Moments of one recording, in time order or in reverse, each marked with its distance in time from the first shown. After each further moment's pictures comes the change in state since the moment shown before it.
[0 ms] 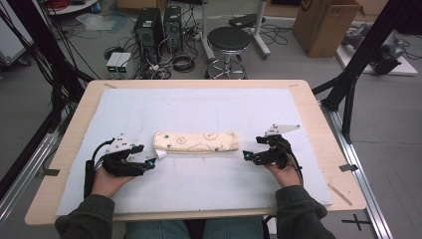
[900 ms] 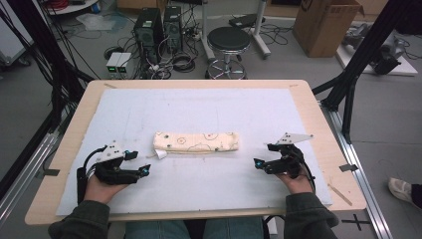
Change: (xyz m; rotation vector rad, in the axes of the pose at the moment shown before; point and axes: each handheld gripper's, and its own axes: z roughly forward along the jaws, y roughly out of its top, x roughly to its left) left arm -0.005 -0.013 -0.020 -0.001 0.004 -0.009; right arm -0.001 -0.026 -0.029 0.009 -0.040 0.009
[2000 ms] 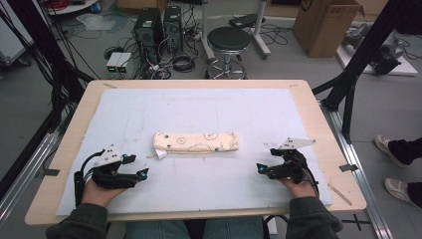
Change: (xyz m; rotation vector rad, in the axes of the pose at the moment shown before) left arm -0.002 -0.008 -0.006 0.009 0.003 -0.004; right arm 0.002 -0.013 -0.005 0.018 -0.009 -0.003
